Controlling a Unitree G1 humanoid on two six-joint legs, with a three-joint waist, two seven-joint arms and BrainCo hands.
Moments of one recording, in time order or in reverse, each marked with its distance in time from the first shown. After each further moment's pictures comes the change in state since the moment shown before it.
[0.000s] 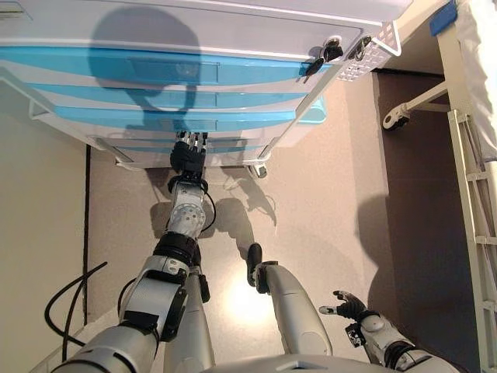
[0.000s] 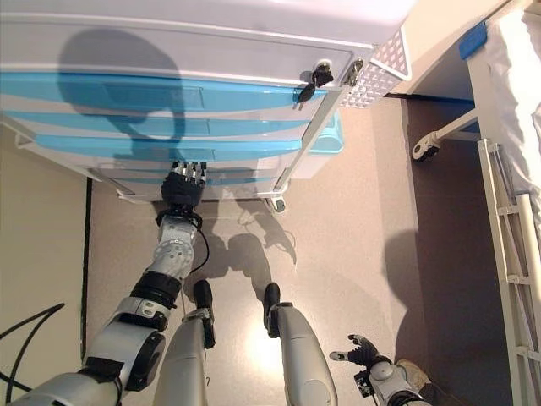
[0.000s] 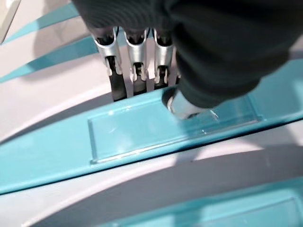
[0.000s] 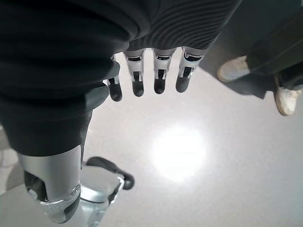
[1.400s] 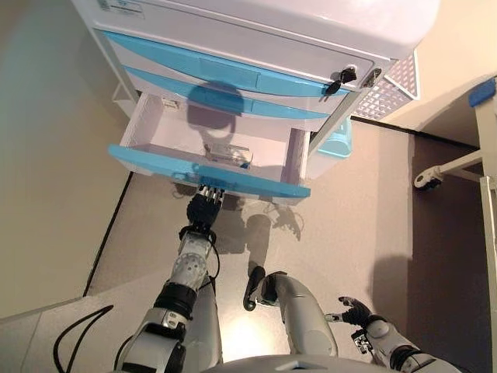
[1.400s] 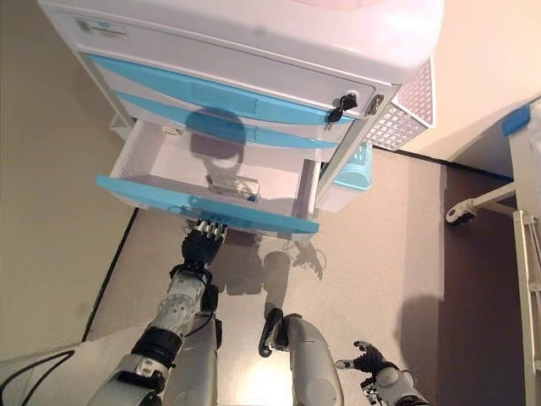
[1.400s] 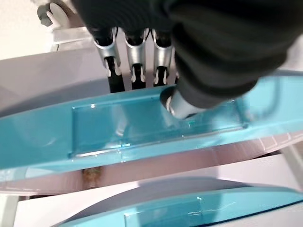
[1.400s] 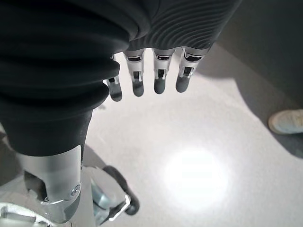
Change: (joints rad) left arm 0.380 -0.050 -0.049 -0.146 0.011 0.162 -0.073; right arm 0.019 -0.035 -0.031 0.017 -0.051 -0.006 -0.005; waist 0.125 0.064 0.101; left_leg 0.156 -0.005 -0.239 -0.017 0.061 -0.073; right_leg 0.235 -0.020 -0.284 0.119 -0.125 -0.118
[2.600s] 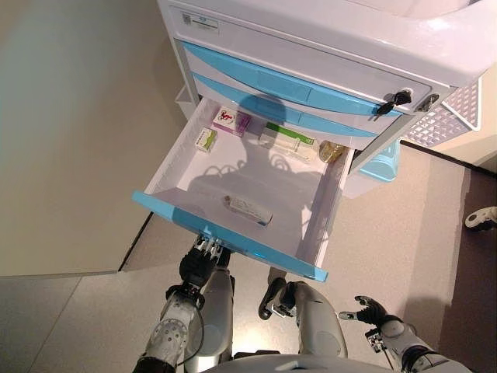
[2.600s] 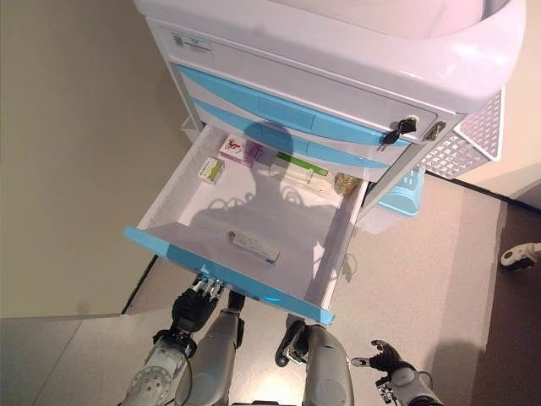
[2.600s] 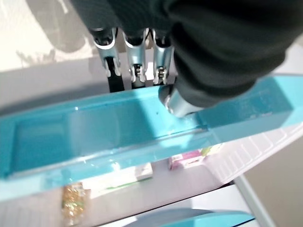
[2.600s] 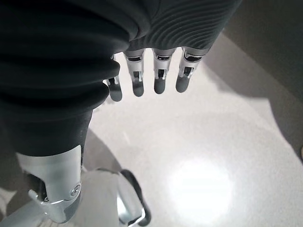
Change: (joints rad) left arm 0.417 0.098 -0.031 -0.246 0.116 0.116 -0.053; right arm 0.004 -0.037 -0.081 0.009 -0.056 0.002 -0.018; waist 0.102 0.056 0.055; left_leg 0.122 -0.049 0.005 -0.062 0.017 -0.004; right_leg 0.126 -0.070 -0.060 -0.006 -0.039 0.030
